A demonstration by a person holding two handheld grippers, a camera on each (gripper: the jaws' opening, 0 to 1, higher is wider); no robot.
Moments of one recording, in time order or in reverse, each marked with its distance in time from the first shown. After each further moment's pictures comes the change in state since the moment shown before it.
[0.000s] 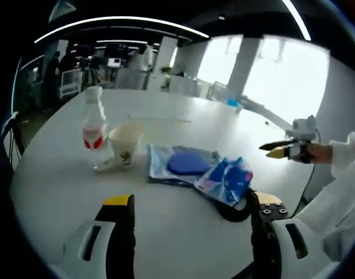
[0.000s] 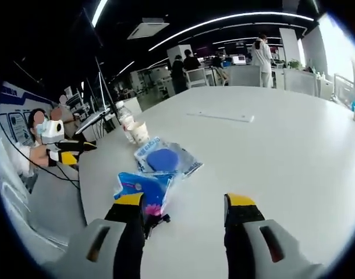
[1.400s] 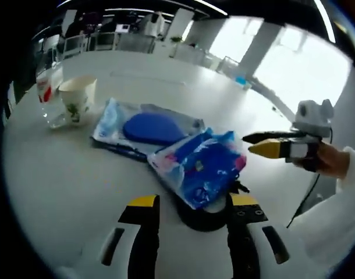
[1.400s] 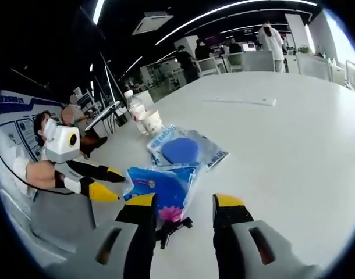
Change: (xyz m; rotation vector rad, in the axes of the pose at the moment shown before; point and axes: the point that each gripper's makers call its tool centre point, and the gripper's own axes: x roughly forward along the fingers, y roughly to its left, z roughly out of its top) left arm 0.081 -0.059 -0.064 -0.165 0.217 0.042; right arm 0.046 0.034 -0.027 0.051 0.075 0.120
